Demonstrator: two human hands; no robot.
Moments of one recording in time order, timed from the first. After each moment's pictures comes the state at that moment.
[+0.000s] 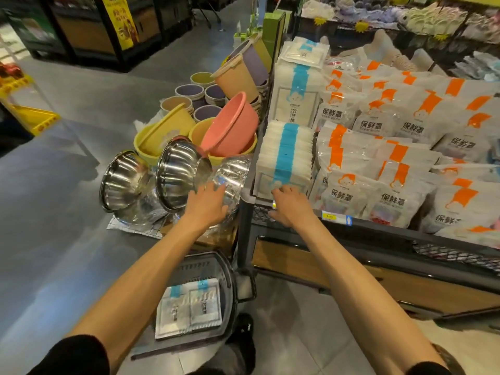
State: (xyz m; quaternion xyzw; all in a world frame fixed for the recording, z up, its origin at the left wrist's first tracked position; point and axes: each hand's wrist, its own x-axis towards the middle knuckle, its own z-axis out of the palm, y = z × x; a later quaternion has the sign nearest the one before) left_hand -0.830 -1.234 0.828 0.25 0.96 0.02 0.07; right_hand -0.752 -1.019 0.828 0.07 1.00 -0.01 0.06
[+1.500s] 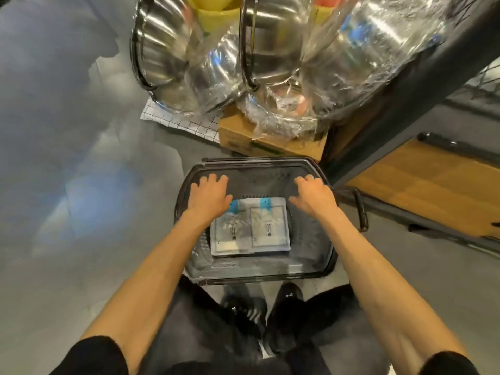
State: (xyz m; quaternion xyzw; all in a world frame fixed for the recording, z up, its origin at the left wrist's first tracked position) left_hand -0.867 -1.539 0.381 0.17 0.96 0.01 0.22; right_hand -0.813 -1.285 0.389 0.10 0.96 -0.06 0.25
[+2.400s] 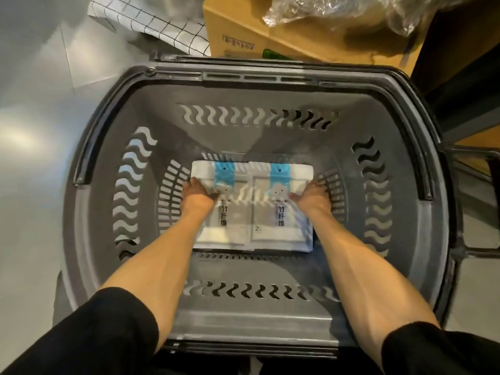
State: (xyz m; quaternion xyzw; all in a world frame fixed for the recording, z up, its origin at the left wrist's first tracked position) left_hand -0.884 -1.536 -0.036 -0.21 0.91 0.17 0.32; right_hand -0.845 -1.263 -0.017 0.29 0.89 -0.16 0.32
